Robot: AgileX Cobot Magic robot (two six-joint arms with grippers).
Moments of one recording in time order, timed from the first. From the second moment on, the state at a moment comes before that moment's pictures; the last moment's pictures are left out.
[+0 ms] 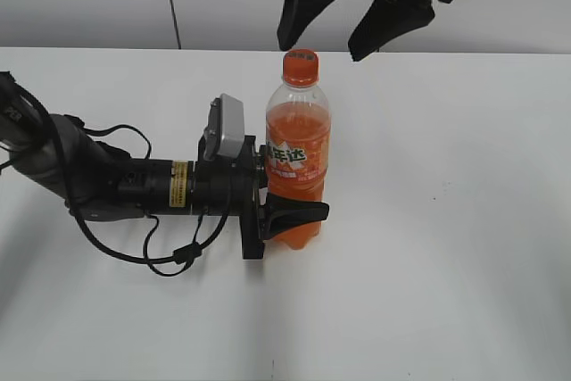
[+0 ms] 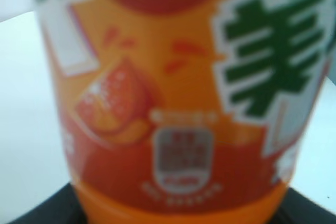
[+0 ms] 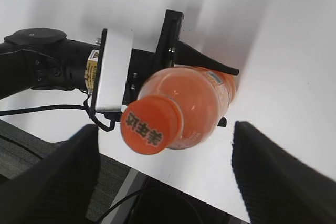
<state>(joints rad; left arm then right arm) -0.38 2.34 -1.07 1.22 -1.22 -0.41 0.56 1.81 -1.74 0.30 1.22 0.19</state>
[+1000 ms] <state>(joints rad) -0.38 2.33 -1.07 1.22 -1.20 -0.41 0.65 1.81 -1.74 0.19 1.22 0.20</state>
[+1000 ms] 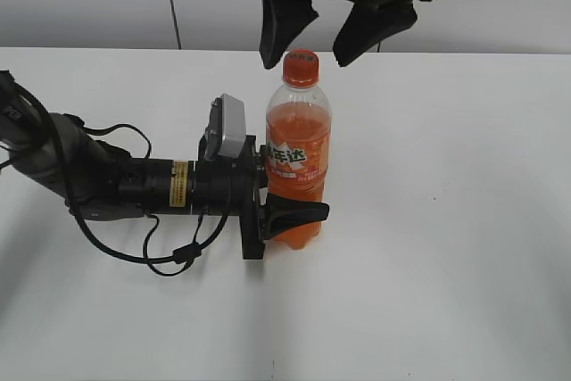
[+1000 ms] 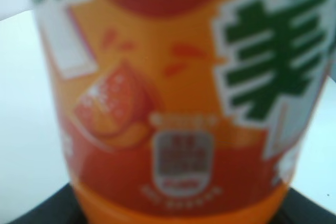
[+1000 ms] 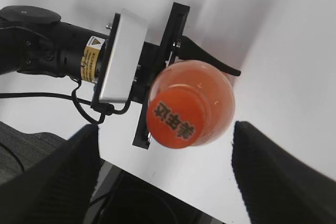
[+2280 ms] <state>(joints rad) -0.38 2.33 -1.07 1.22 -1.20 -0.41 0.67 1.89 -1.80 0.14 1.22 0.19</state>
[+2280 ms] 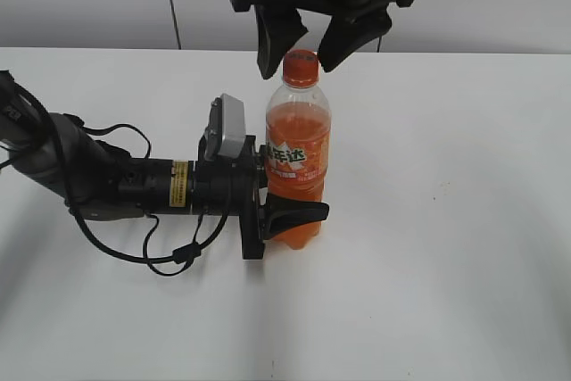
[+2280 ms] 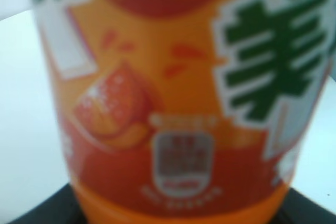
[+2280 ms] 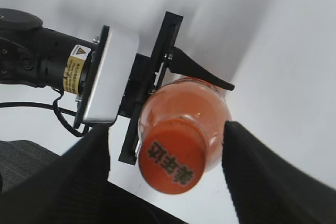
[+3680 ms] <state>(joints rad) -0.38 2.33 -1.07 1.22 -1.20 -0.41 0.67 1.88 -1.77 0.12 1.22 0.17</state>
